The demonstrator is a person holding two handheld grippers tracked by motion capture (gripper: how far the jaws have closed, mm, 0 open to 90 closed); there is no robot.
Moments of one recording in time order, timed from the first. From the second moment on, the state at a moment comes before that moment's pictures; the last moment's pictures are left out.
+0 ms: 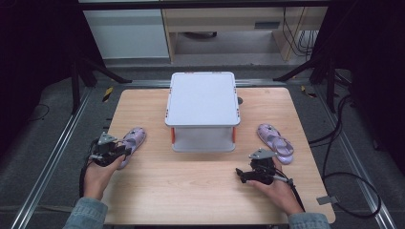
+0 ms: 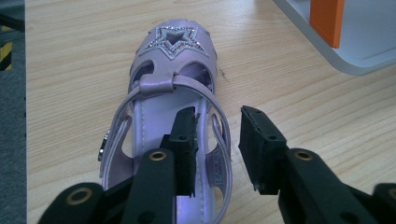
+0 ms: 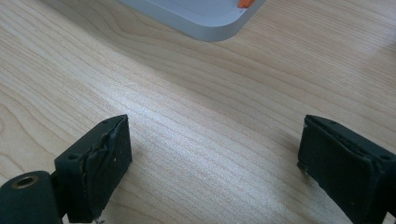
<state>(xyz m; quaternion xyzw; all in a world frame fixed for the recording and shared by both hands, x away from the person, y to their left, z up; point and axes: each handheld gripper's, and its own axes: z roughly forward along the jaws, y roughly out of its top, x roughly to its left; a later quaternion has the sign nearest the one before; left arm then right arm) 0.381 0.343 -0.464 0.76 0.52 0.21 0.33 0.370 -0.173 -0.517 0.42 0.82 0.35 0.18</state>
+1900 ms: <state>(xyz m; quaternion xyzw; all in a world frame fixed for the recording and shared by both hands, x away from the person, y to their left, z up) 0.293 0.161 -0.457 0.83 0.36 0.12 0.41 0.370 -0.173 -0.517 0.42 0.82 0.35 0.18</state>
